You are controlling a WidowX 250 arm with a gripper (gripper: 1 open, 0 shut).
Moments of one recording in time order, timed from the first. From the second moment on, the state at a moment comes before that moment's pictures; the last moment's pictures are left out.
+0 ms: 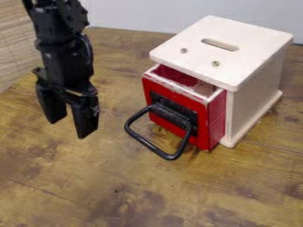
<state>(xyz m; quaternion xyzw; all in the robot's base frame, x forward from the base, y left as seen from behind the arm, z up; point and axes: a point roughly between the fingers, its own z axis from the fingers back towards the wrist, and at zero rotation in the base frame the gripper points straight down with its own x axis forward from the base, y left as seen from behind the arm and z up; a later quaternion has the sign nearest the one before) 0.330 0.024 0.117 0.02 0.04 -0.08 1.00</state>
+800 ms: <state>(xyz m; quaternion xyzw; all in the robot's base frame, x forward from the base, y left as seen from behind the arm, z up) 0.341 0.009 0.140 0.01 0.03 -0.10 0.99</state>
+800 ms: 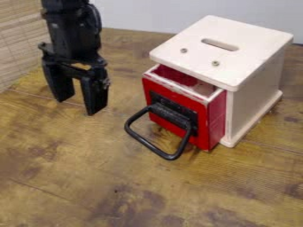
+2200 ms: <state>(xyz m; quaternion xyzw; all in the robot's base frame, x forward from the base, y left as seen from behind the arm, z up) 0.328 -0.043 0.086 0.00 -0.02 0.03 1.00</state>
